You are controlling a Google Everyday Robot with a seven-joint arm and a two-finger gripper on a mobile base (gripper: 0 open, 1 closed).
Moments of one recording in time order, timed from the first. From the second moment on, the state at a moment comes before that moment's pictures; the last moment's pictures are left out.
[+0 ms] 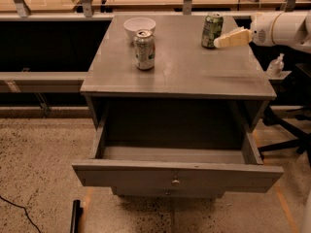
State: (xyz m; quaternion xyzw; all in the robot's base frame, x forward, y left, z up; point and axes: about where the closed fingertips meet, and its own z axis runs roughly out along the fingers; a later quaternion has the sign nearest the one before) arm 0.789 -0.266 0.944 -0.32 0.74 0.12 0.58
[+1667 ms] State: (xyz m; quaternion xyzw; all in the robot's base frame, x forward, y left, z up) arm 0.917 -0.254 0.882 -0.21 0.76 0.14 0.60
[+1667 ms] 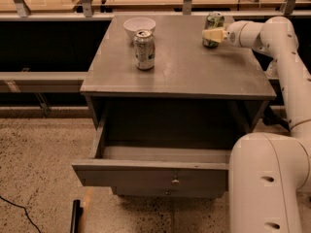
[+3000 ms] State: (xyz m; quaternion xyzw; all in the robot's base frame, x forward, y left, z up) arm 0.787 -0.278 0.947 -0.29 0.76 0.13 0.57
